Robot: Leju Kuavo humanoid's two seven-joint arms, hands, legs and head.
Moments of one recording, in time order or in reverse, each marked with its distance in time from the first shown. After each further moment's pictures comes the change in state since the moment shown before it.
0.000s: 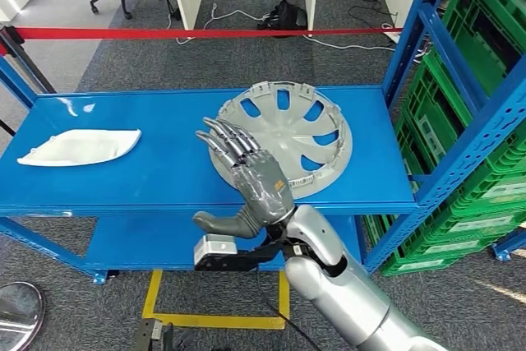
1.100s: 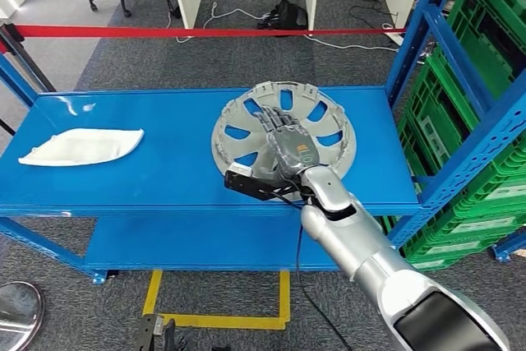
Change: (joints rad) left arm -0.014 0.001 -0.019 0.000 0.004 -0.003 0.008; right arm -0.270 0.029 -0.090 0.589 0.175 0.020 0.215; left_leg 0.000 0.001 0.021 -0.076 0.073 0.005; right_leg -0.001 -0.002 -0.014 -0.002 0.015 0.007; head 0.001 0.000
